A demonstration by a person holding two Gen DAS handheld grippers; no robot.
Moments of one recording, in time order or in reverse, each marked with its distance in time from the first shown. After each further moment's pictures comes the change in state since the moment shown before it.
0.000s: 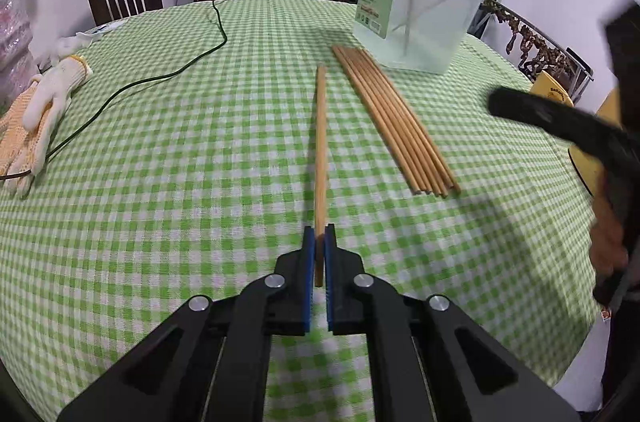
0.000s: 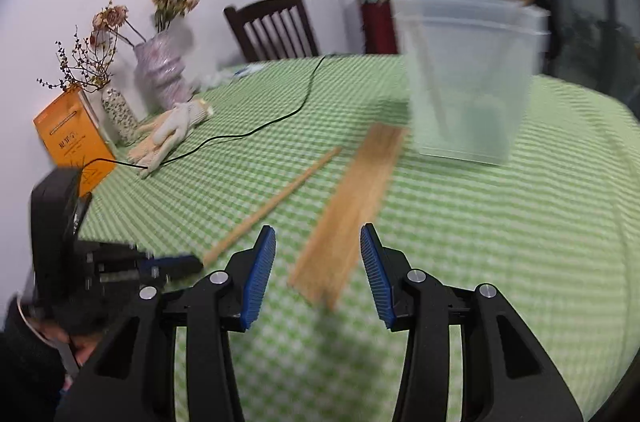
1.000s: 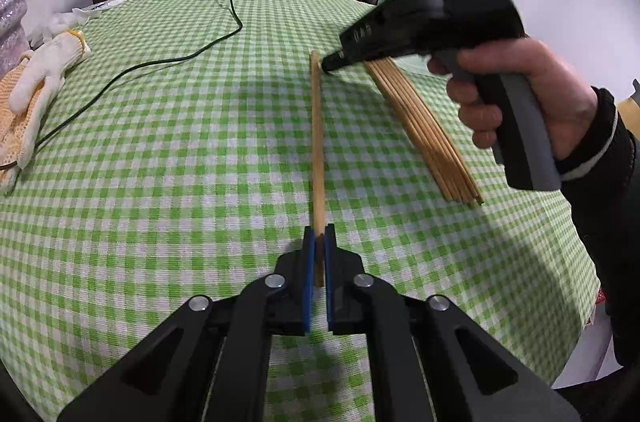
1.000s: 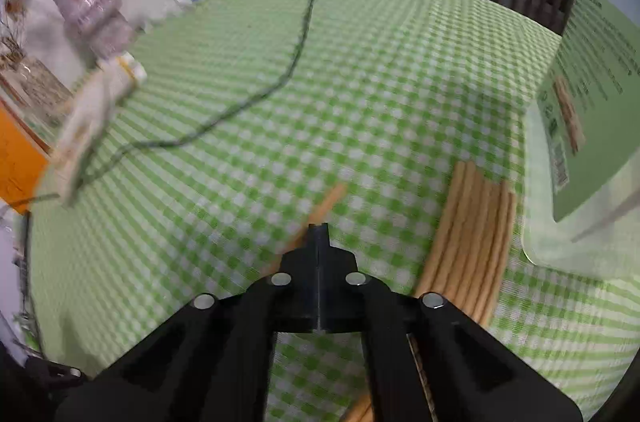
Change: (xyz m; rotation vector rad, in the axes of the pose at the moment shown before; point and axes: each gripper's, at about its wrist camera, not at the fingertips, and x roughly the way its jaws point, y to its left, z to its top) left arm 0.006 0.040 0.001 -0.044 0.024 -0.076; right arm 0.171 0.018 0.090 -0.028 0.315 -0.115
